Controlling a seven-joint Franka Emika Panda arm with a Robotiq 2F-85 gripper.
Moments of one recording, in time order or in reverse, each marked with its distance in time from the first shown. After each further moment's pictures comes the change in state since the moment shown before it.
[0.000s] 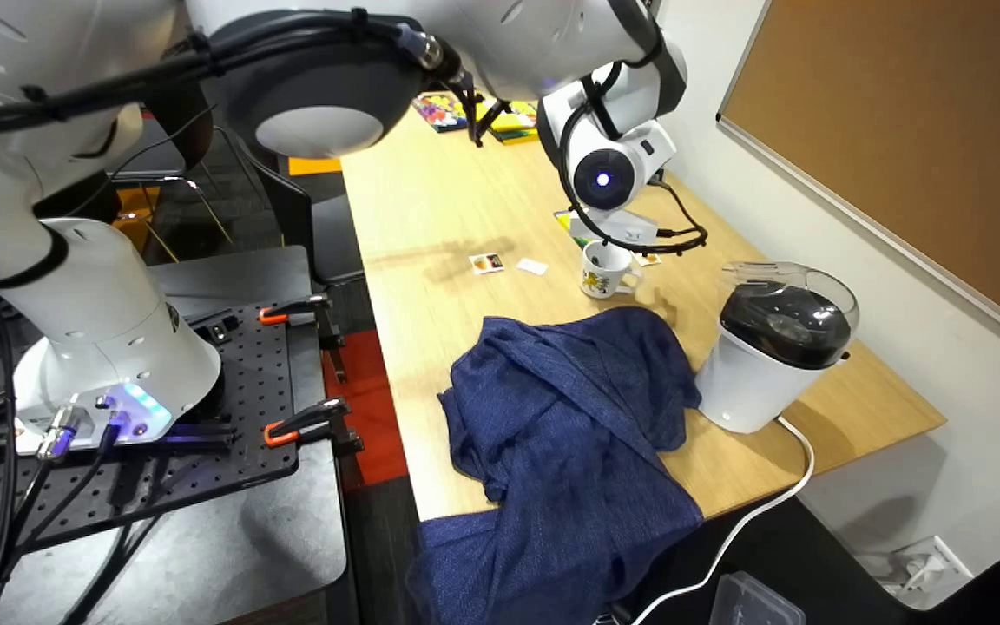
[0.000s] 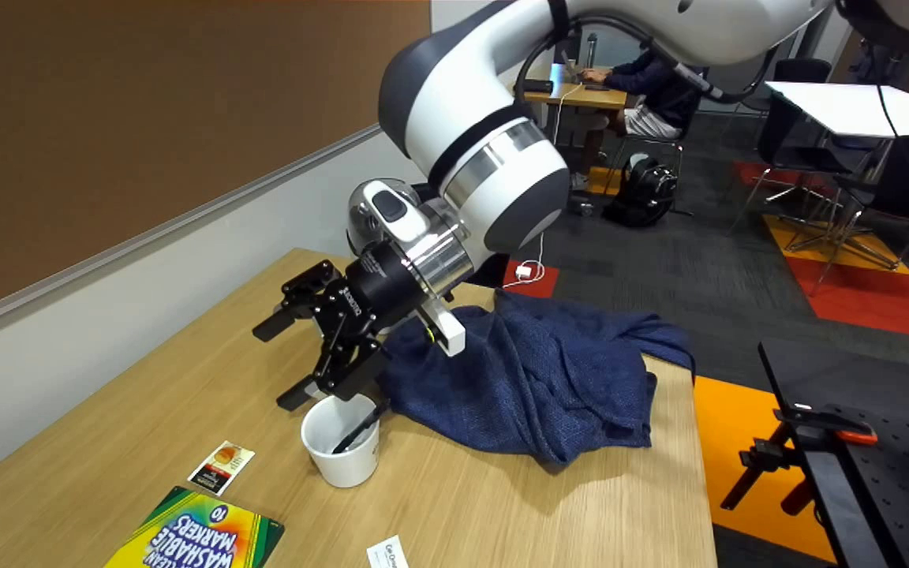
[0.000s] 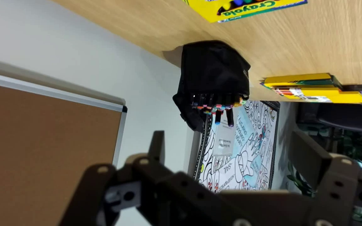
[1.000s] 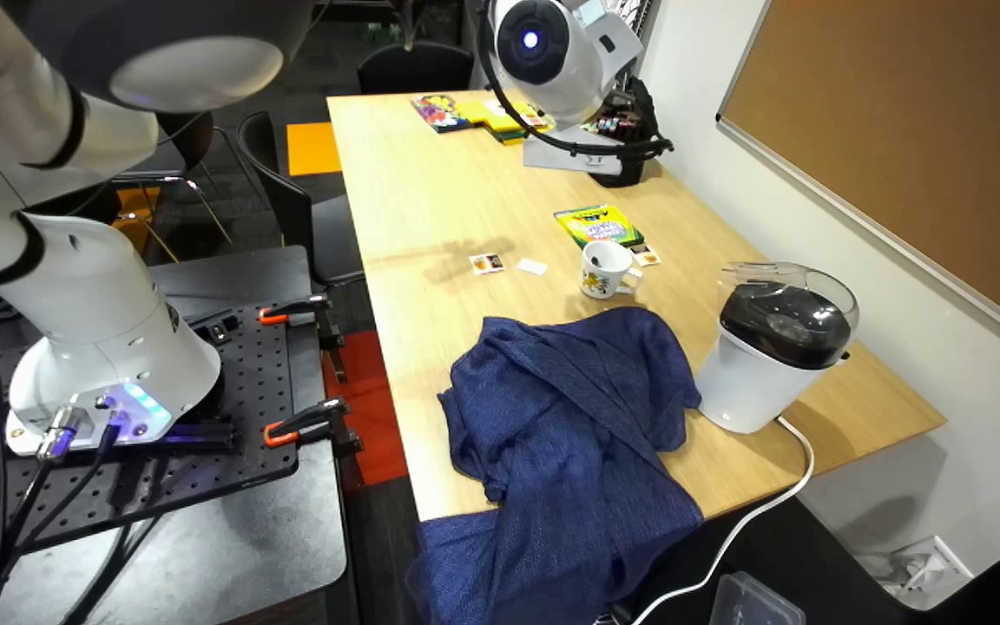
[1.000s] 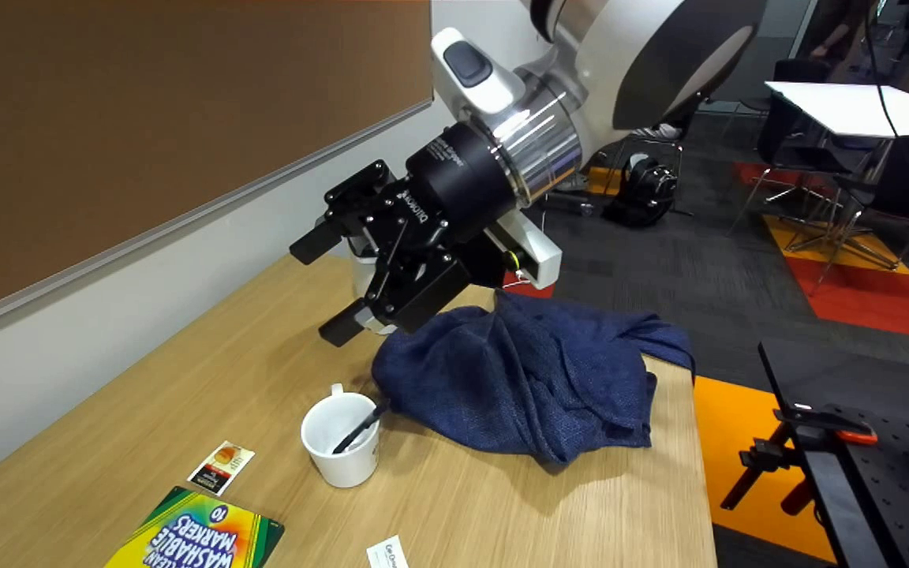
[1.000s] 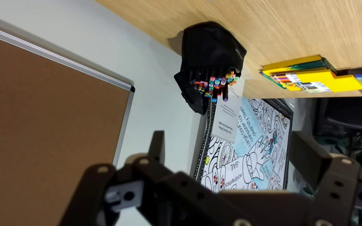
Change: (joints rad) arm -0.352 -0.086 0.503 -0.306 0.086 0.392 0.000
